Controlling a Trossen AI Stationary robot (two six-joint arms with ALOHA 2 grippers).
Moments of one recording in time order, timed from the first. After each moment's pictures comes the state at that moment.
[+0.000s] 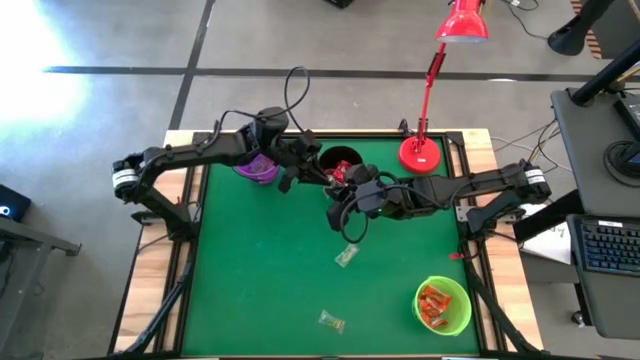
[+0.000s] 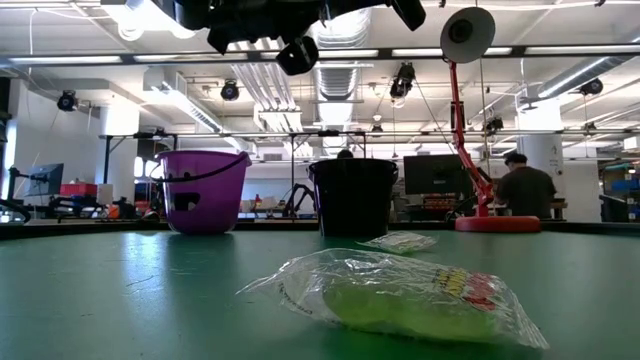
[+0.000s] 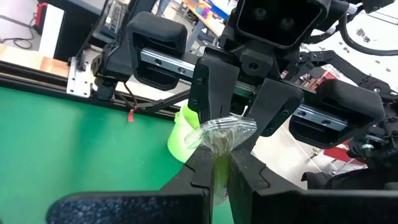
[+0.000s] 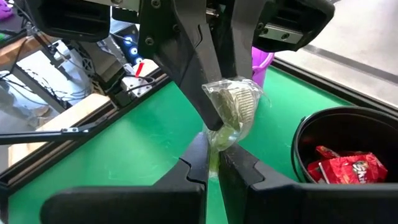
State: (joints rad) left arm 0.39 1.54 1.21 0.10 0.90 -0.35; right arm 0.14 1.56 1.47 -0.46 0.52 0.64
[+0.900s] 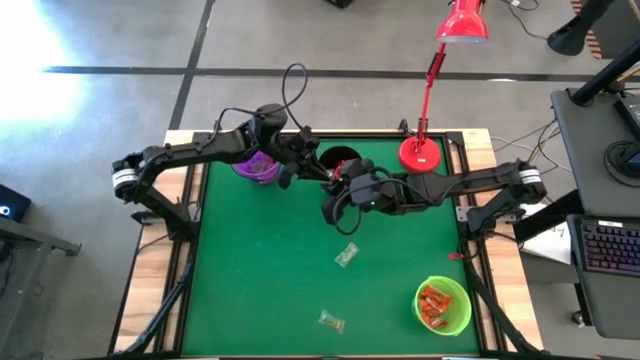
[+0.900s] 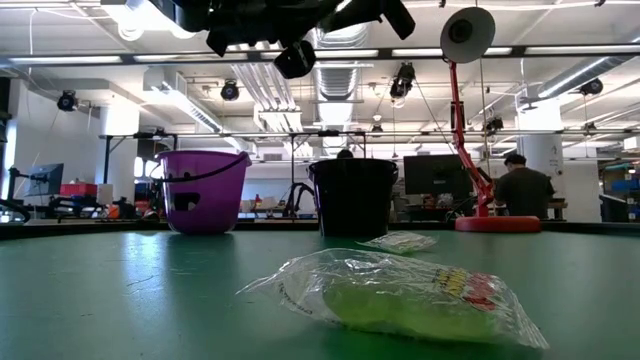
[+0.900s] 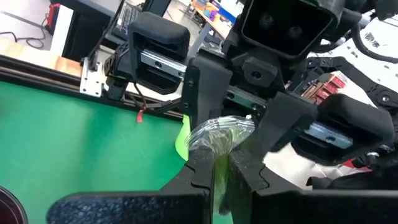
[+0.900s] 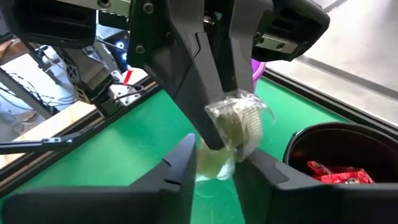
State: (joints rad) left arm 0.41 1.54 1.21 0.10 0.90 -0.35; right arm 0.09 1.59 1.47 -0.41 0.52 0.58
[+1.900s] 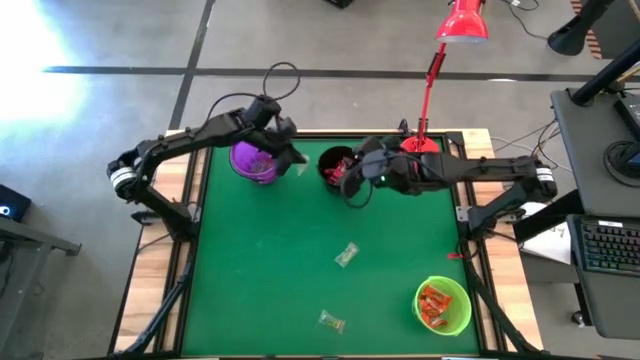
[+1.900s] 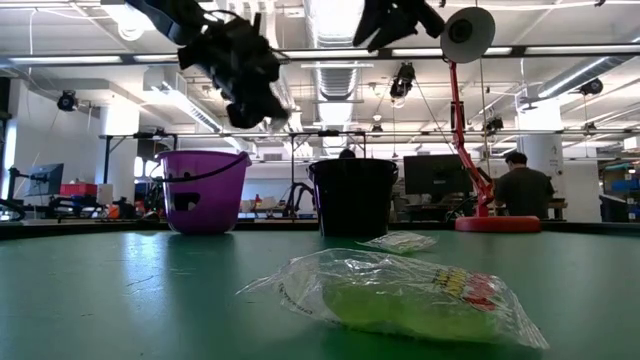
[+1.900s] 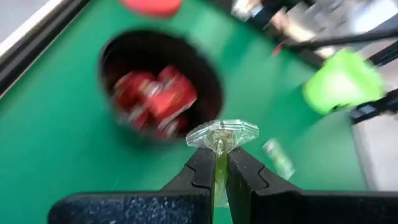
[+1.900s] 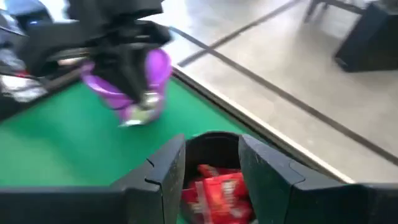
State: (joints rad) left arm 0.63 1.52 1.21 -0.46 0.61 -0.02; right arm -0.02 1.49 1.47 -0.62 0.64 0.45
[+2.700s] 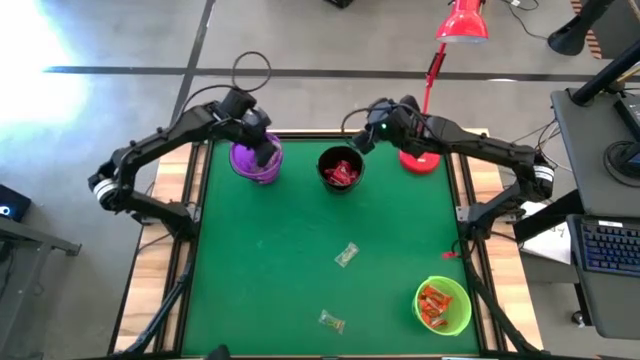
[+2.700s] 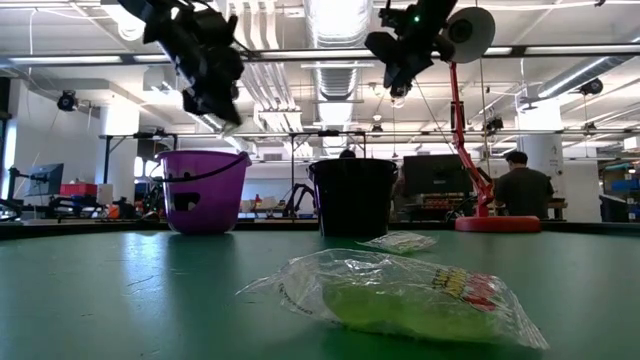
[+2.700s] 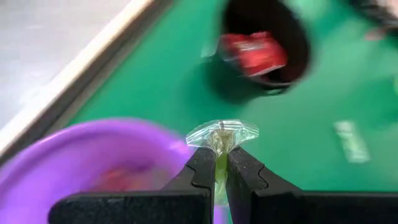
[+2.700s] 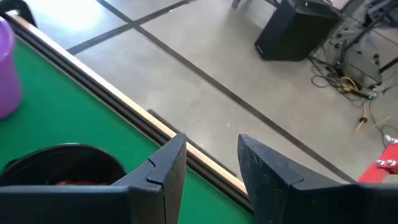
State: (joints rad) left arm 0.75 1.38 1.21 -0.75 0.36 0.04; right arm -0.37 1.50 1.47 -0.68 0.62 0.16
